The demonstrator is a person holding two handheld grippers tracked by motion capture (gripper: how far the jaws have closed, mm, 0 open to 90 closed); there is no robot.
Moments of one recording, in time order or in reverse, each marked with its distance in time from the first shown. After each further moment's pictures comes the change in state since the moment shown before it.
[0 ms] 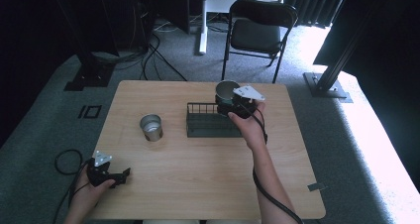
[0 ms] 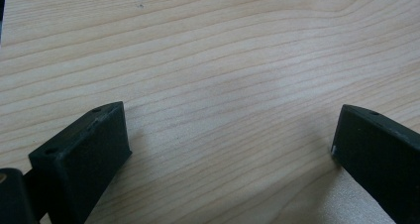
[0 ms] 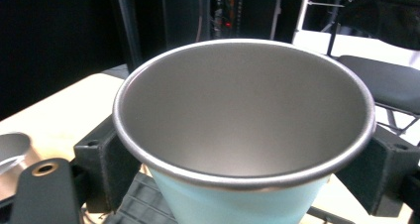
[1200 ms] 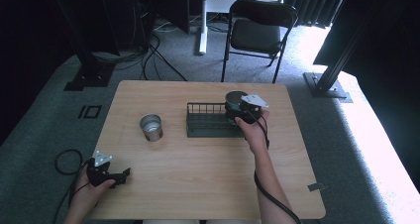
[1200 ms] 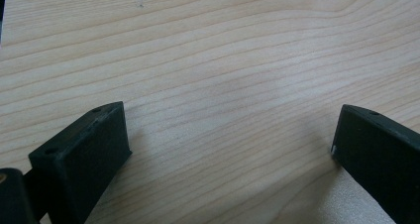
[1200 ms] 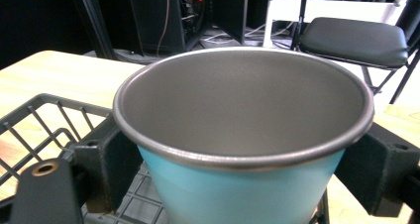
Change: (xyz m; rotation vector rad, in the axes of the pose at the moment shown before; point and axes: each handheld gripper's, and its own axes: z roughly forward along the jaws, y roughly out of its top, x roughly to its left) left arm 0.000 0.000 0.000 0.001 0.000 0.000; right arm -0.033 -0.051 0.023 0.062 -0.083 0.074
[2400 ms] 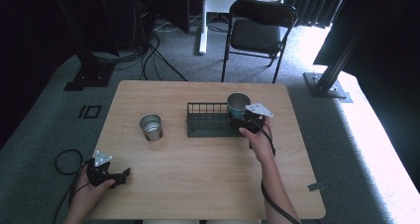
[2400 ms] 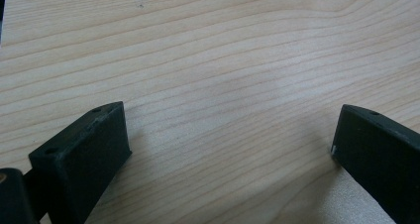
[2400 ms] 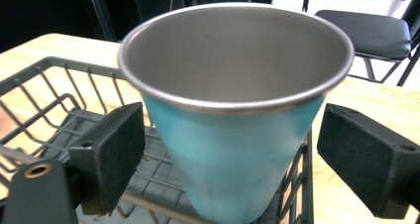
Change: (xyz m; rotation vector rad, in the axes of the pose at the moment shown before) left arm 0.000 0.000 0.000 0.000 0.000 0.000; right arm -0.006 -0.024 -0.021 0.014 0.016 -0.015
